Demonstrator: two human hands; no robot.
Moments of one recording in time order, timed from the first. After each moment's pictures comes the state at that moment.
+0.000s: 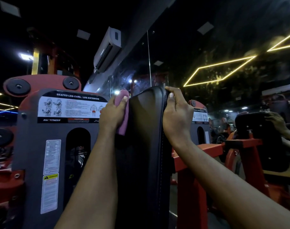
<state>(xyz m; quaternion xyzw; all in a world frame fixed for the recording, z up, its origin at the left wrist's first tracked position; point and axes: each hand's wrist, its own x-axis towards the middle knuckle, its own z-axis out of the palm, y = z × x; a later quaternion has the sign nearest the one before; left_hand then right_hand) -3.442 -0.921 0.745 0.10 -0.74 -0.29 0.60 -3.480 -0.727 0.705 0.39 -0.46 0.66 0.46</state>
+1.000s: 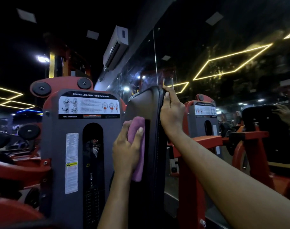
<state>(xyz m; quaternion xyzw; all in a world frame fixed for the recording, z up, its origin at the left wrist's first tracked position) -3.367 -0.821 0.607 0.03 -0.70 -0.29 0.65 -3.471 -0.721 0.700 0.39 -0.45 0.70 0.39</state>
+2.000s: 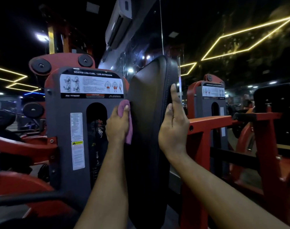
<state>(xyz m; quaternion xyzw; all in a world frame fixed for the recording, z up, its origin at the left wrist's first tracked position) -3.408 -0.910 0.612 0.23 -0.72 -0.30 0.59 -3.455 -0.742 0.588 0.41 -0.46 0.69 0.38</state>
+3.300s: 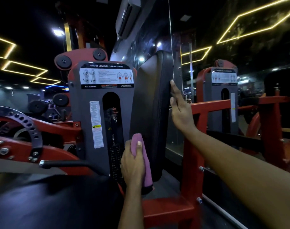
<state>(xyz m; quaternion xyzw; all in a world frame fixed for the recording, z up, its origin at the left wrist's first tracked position) -3.318 -0.782 0.440 0.31 -0.69 -0.35 0.56 -3.478 -0.686 0.570 0.49 -0.53 0.64 0.26</state>
